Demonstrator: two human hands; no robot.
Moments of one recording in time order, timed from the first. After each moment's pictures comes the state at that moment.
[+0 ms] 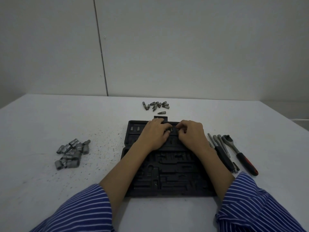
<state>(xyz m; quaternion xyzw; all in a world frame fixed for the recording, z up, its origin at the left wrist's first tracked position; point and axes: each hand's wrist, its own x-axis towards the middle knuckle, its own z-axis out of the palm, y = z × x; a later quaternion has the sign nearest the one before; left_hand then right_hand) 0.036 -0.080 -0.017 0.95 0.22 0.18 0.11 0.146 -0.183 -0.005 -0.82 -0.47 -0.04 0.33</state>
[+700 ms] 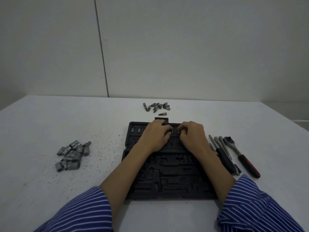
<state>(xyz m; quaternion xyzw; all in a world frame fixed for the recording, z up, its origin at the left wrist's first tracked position) 0.035 -0.080 -0.016 0.95 0.22 0.19 0.12 0.146 -0.182 -0.006 -0.83 -0.45 -0.04 0.33</state>
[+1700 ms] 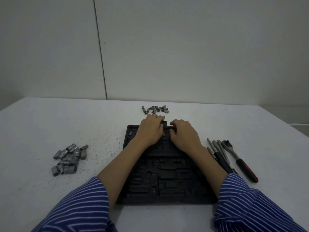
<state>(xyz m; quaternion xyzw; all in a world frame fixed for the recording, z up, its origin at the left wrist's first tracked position) 0.046 -0.060 -0.004 0.93 0.27 0.23 0.12 0.141 -0.163 0.002 -0.84 -0.49 -0.05 0.21</state>
